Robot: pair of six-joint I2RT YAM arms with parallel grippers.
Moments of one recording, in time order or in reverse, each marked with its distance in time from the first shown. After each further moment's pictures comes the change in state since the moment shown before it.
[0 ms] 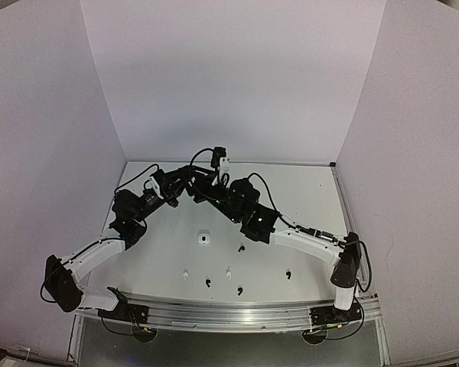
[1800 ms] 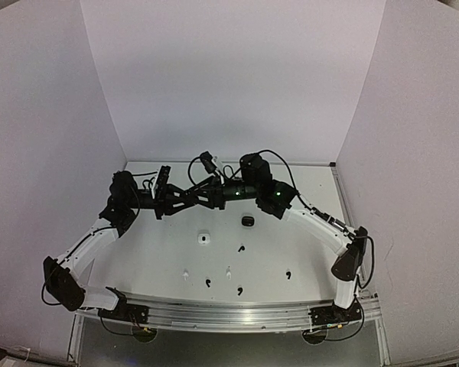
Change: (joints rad) left arm 0.138 0.022 0.153 -0.466 0.755 -0.417; right arm -0.178 0.007 0.163 -0.513 -0.885 -0.242
